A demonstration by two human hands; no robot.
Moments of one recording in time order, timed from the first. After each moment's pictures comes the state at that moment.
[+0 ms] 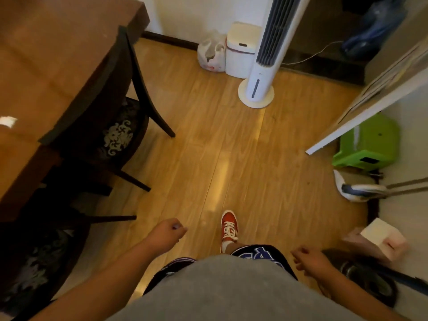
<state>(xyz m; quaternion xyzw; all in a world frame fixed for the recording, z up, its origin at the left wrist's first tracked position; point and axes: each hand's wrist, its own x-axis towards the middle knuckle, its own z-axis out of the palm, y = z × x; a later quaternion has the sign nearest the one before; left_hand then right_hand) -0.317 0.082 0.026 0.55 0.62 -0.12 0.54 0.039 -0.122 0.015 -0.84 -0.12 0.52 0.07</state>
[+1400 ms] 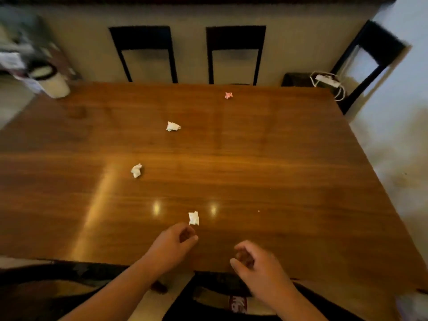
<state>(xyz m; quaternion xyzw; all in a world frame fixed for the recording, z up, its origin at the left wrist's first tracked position) -0.584 0.466 0.138 0.22 0.84 0.30 0.39 -0.399 0.635 0.175 -0.32 -0.78 0.52 -0.14</state>
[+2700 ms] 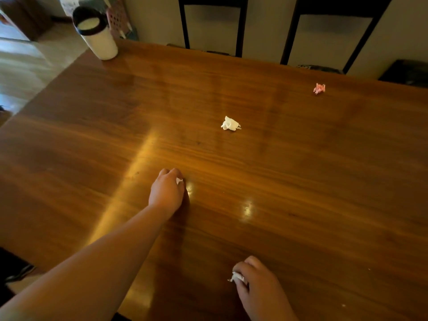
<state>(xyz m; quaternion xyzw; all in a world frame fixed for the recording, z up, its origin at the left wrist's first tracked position) -0.861 0.484 0.026 0.09 0.97 0.22 0.08 -0.599 0.644 0.048 -0.11 -0.91 0.36 -0.18</state>
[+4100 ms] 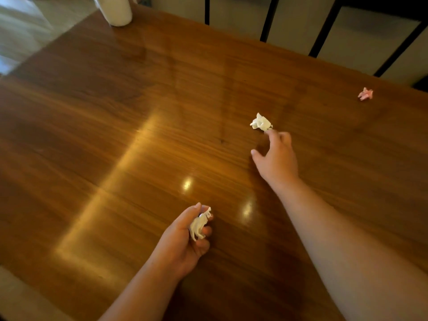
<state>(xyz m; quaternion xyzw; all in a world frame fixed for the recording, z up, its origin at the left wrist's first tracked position) -0.793 0.467 0.044 -0.26 0.34 0.81 0.41 -0.876 0.717 0.034 -0.21 -0.94 0.25 0.06</state>
